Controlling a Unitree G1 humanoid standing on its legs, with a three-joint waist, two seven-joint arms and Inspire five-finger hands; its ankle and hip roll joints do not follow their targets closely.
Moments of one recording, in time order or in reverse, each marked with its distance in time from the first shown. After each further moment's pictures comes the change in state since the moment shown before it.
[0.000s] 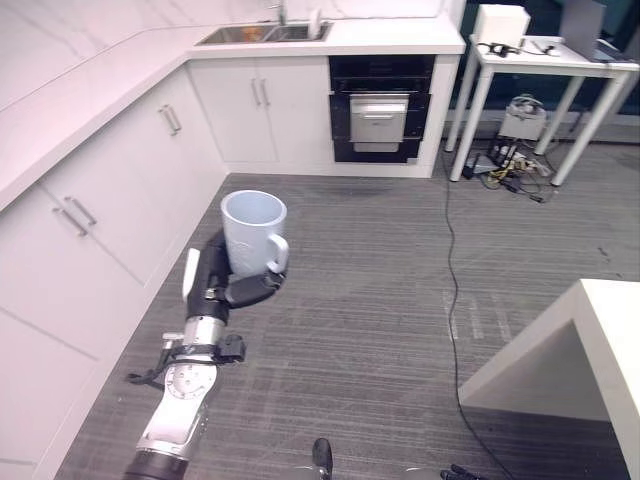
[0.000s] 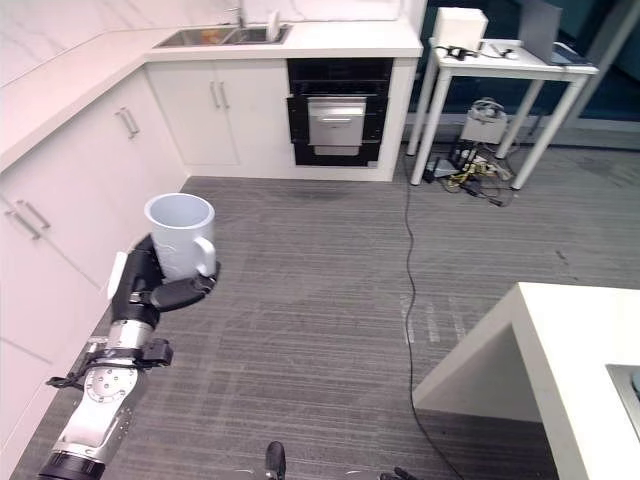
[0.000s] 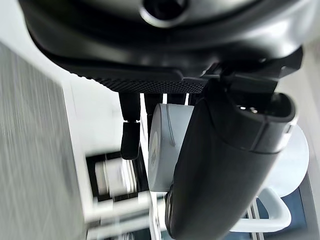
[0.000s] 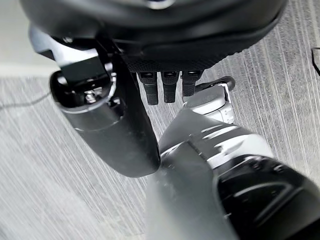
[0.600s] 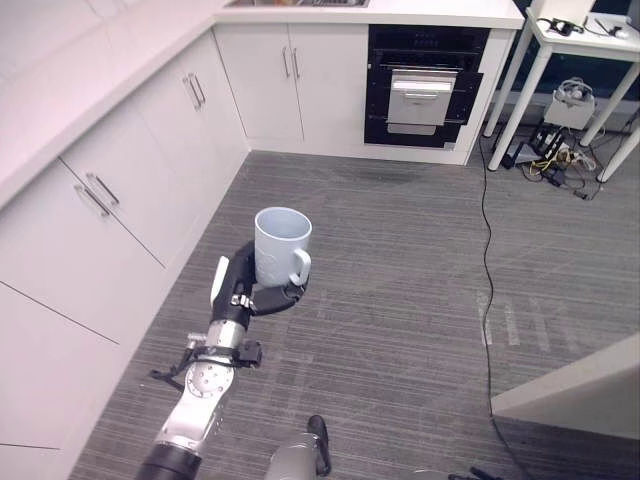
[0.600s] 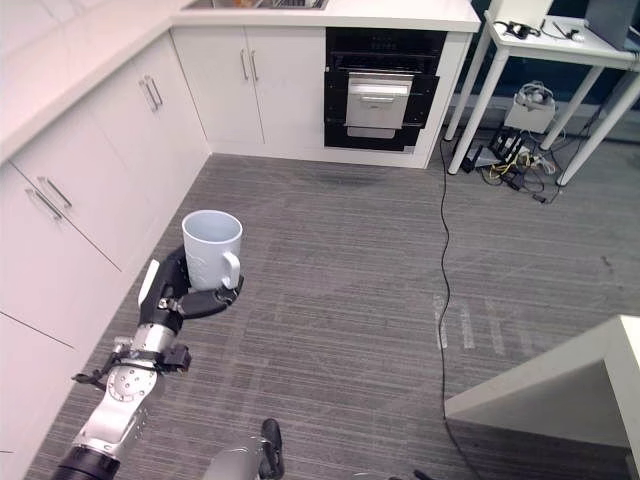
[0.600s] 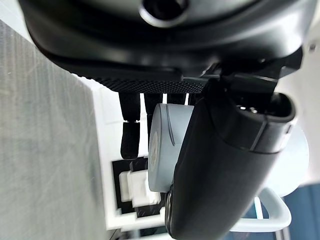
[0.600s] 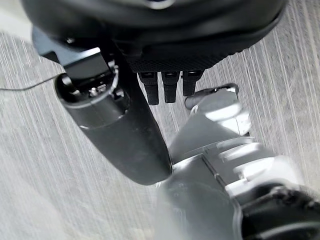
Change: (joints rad) left arm -0.084 -0.011 0.006 0.116 0.020 -0.023 -0.020; right arm 0.012 0.014 -0.033 -0.015 0.000 -0.065 -0.139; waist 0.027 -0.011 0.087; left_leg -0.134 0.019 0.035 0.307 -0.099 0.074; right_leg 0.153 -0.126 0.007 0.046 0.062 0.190
